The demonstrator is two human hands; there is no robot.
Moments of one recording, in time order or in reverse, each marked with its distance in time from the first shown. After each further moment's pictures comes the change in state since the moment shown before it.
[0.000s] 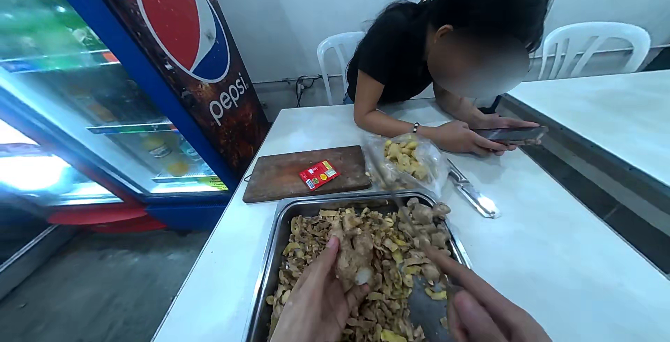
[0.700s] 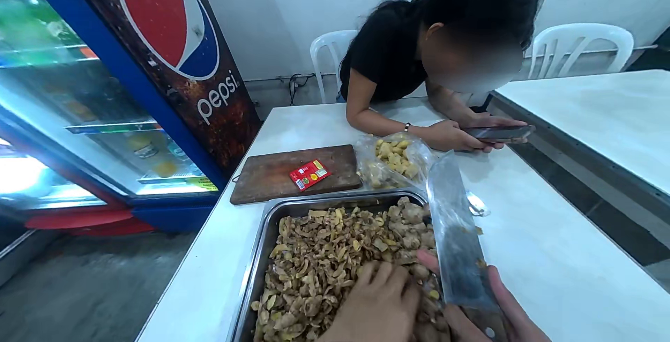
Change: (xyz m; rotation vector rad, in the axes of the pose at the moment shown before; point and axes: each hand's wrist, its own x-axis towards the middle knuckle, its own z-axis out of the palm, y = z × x) left_hand 0.031 -0.056 0.020 1.850 -0.636 0.651; right_hand -0.003 0.062 -0.016 1.301 -0.272 0.159
